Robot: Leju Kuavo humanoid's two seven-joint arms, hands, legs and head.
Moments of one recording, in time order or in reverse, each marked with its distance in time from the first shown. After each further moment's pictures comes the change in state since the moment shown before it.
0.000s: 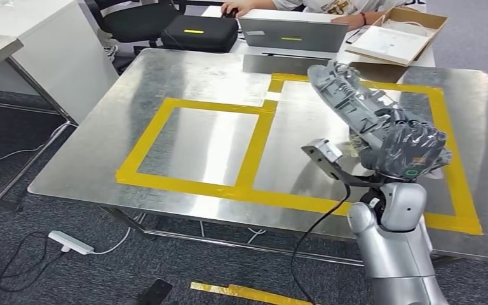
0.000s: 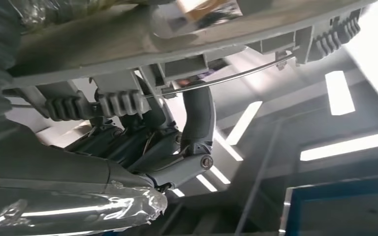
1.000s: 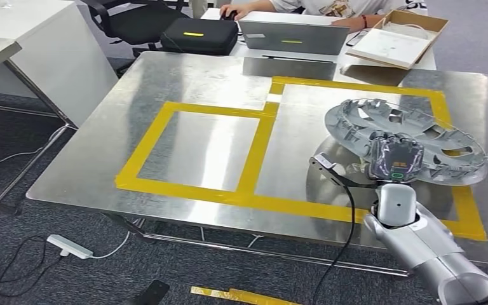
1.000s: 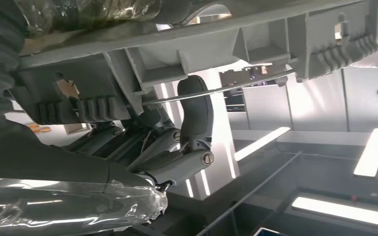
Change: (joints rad) left arm 0.007 0.000 0.000 0.000 0.029 0.010 0.001; right arm -0.132 -0.296 0.401 0.425 0.016 -0.007 0.415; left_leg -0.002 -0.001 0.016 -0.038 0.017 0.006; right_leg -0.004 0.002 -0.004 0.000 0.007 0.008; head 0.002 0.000
